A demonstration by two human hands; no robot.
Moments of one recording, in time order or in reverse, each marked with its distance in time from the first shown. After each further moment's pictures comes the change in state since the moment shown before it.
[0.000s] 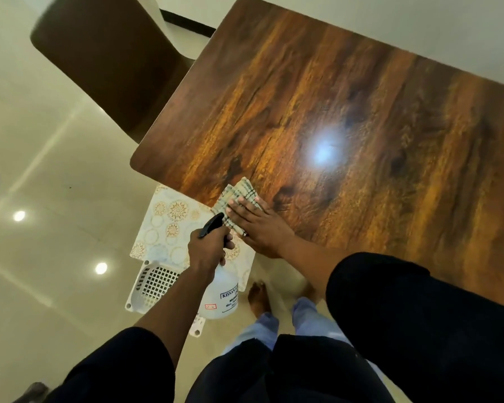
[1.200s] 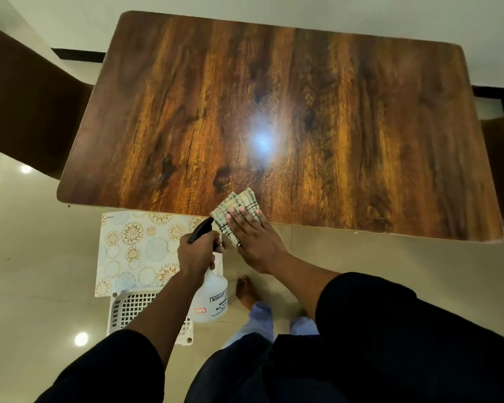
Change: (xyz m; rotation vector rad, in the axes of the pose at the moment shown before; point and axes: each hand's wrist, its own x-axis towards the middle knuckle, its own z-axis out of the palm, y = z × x) left_hand -0.038 -0.040 0.034 0.304 -0.221 0.088; right_hand -0.128 -0.052 0.043 0.183 0.098 0.497
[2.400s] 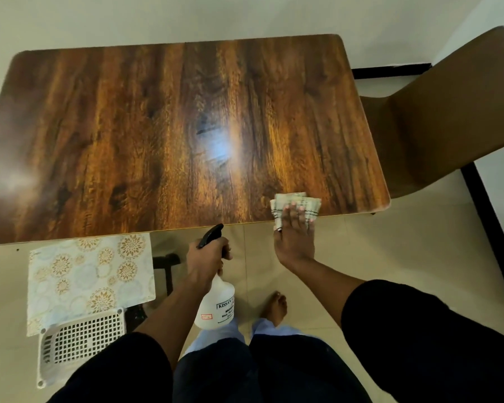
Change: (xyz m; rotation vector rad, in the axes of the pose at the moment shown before) left_hand -0.126 -0.029 0.236 0.072 -0.218 0.099; right_hand -0.224 0.228 0.020 0.346 0.113 0.790
